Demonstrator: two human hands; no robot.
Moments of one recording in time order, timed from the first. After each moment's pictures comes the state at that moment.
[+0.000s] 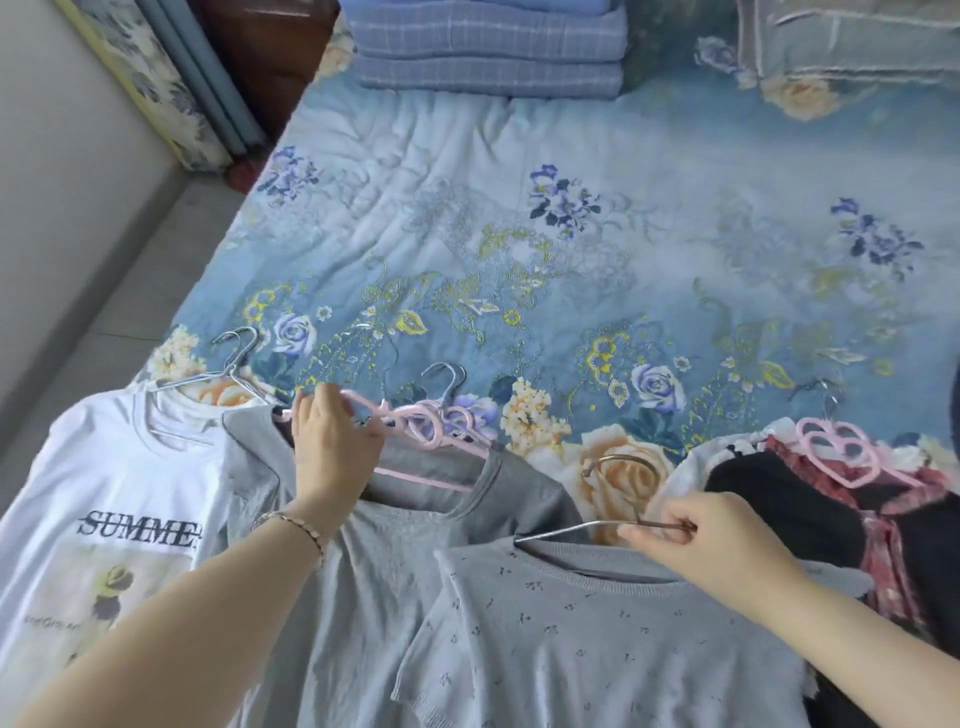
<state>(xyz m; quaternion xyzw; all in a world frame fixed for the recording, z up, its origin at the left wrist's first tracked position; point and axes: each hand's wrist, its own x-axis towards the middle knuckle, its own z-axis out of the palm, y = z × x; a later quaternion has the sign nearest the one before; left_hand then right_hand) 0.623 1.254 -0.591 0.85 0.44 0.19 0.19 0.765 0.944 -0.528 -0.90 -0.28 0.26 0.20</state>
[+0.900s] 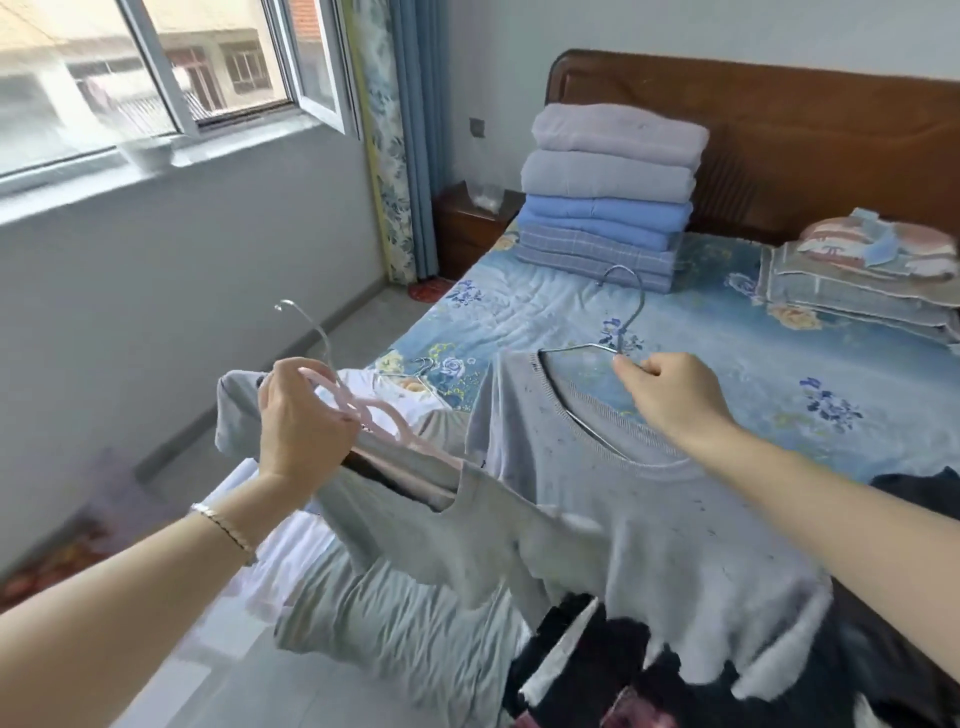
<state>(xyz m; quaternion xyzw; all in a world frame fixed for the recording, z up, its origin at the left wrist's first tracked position) 0.271 1.028 -0.230 0.72 0.50 0.42 0.23 0.522 0.858 -0.170 -0.87 -0.35 0.09 0.33</state>
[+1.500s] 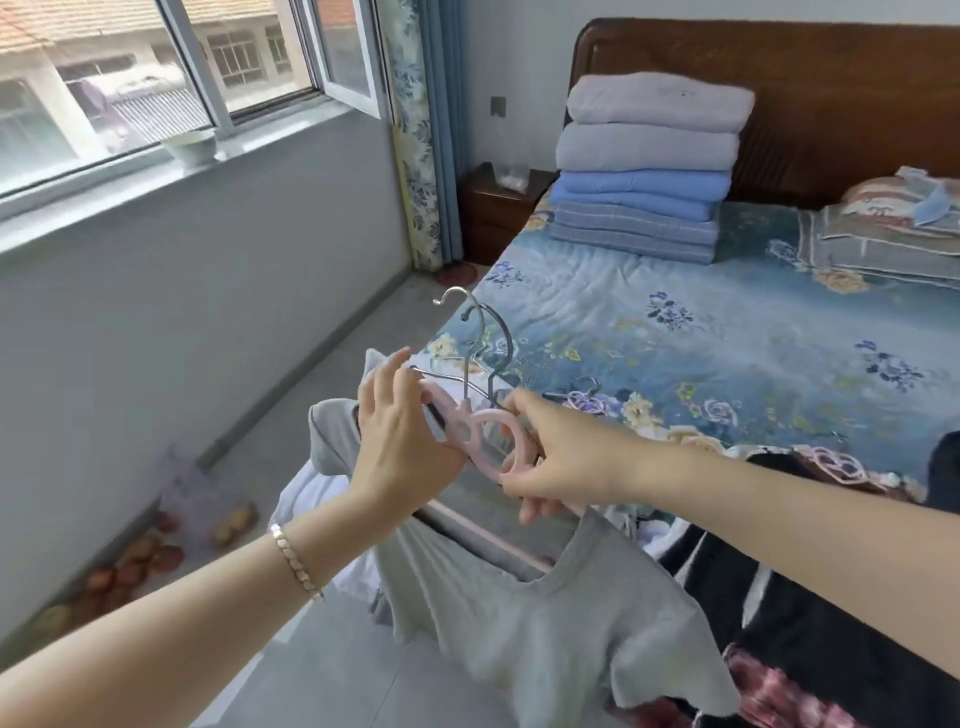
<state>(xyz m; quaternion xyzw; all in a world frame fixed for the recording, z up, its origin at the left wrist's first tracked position) 0.168 1.047 -0.237 0.84 0.40 0.31 0.21 0.291 0.933 -0.162 -0.70 -0.54 0.41 0.21</state>
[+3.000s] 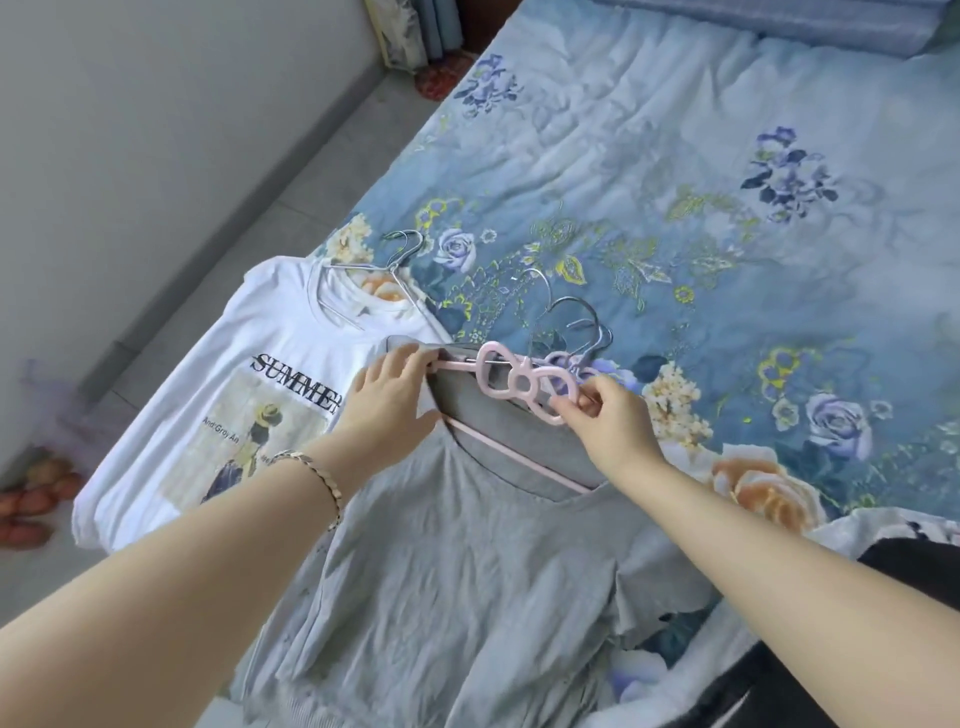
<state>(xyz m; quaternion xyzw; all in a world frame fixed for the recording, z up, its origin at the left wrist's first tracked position) 0.521 1.268 -0.541 0.87 0.45 -0.11 0.16 0.704 1.143 -0.574 -0.81 -0.33 0.33 0.36</state>
